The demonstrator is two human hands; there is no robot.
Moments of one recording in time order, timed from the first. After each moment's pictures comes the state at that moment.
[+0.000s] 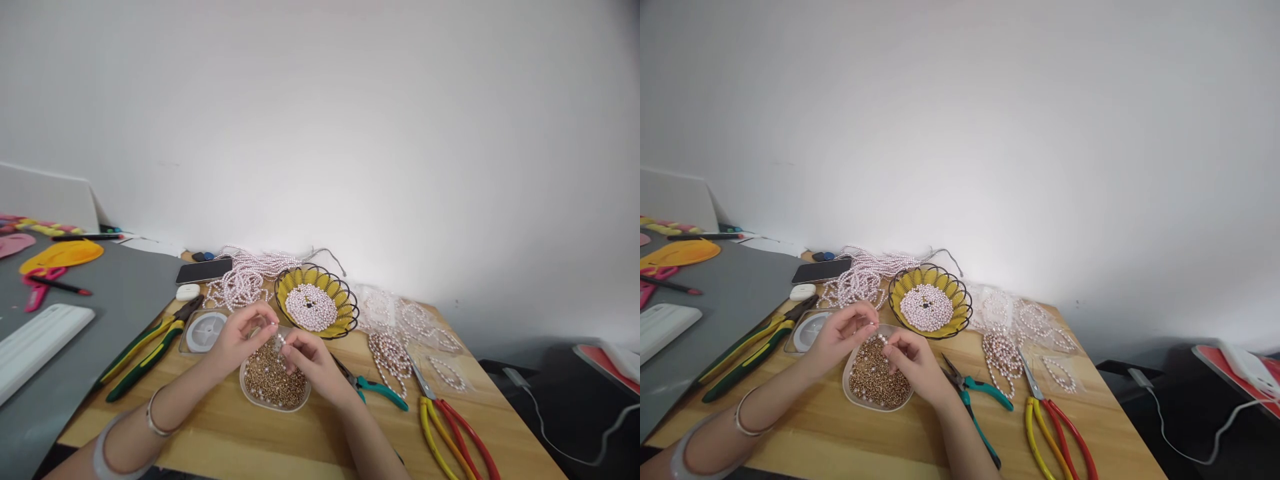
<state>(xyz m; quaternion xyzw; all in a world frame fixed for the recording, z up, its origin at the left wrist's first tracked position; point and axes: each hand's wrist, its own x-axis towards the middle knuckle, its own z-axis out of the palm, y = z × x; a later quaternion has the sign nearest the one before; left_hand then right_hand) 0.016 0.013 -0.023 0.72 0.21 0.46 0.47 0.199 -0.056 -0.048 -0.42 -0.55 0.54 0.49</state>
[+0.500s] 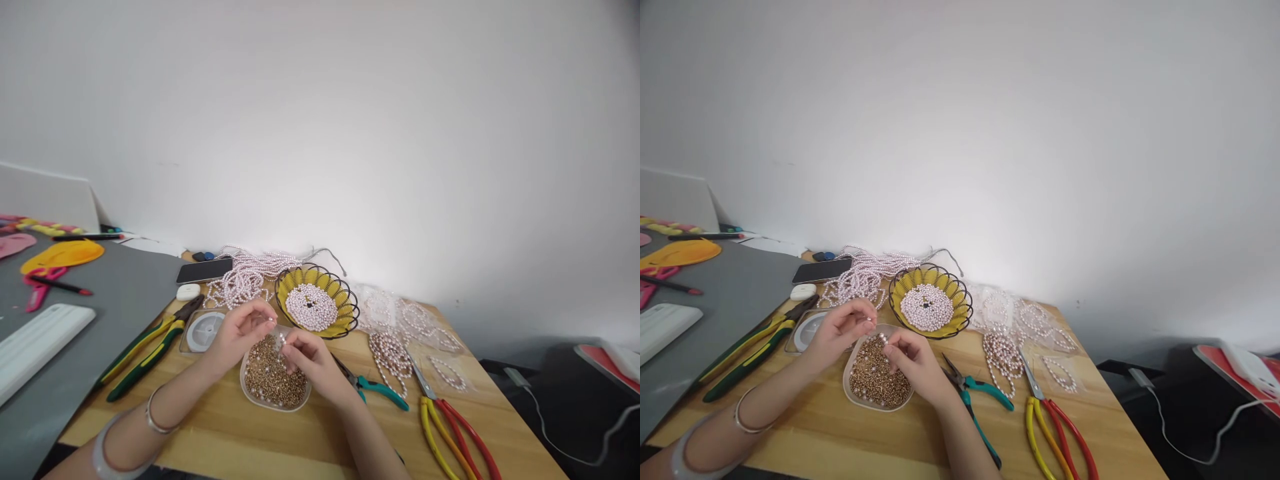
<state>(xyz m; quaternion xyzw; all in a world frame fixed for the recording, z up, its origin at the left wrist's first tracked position) 0.017 0.016 -0.028 0.69 0.19 0.50 0.49 0.199 -0.057 -0.046 -0.42 -0.55 0.54 0.48</state>
